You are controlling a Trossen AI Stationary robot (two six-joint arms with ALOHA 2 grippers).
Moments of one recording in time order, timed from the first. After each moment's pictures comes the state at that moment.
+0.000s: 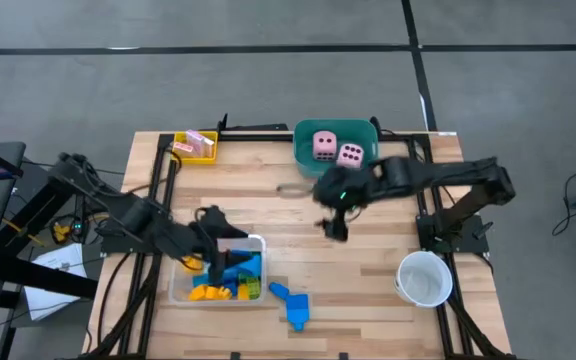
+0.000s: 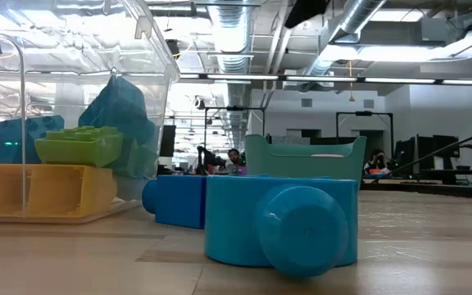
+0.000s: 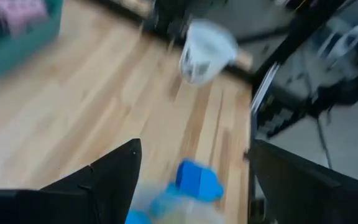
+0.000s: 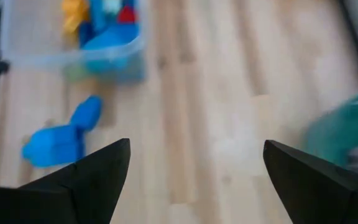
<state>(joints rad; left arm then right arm) -0.54 1.18 1.16 -0.54 -0.51 -0.75 0.08 1.55 1.66 -1.04 0.12 0.15</state>
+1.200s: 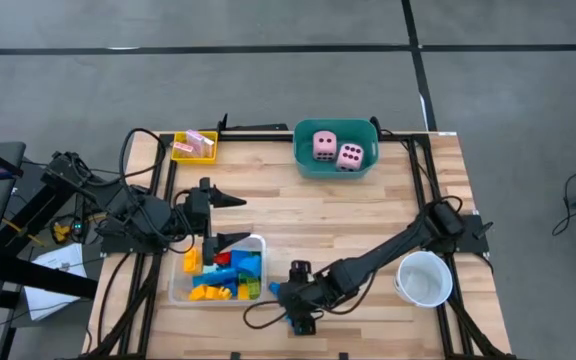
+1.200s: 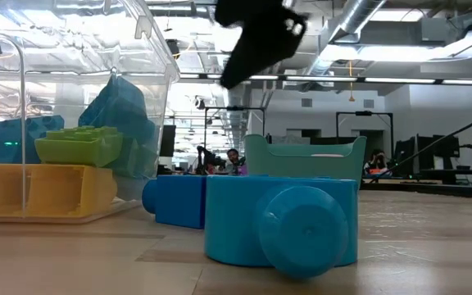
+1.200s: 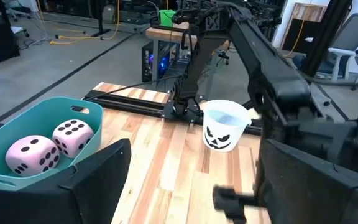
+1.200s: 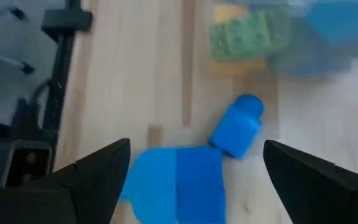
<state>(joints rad) -0.50 1.07 1.16 -0.32 -0.66 -0.26 0.49 2.06 1.66 -0.61 0.18 0.40</state>
